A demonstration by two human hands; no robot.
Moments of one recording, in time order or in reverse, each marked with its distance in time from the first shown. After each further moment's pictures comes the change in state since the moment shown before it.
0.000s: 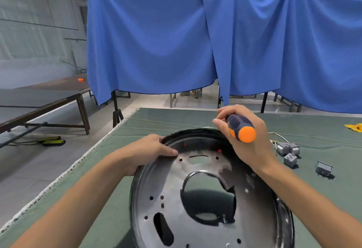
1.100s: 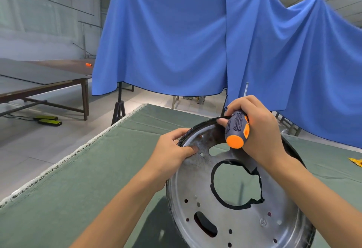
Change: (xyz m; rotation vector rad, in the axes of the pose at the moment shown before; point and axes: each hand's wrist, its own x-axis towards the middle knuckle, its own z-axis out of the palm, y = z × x) left_hand -0.004 -0.016 0.028 -0.480 0.240 0.413; right_hand 0.042 -0.018 0.017 -0.464 -0.121 -0.332
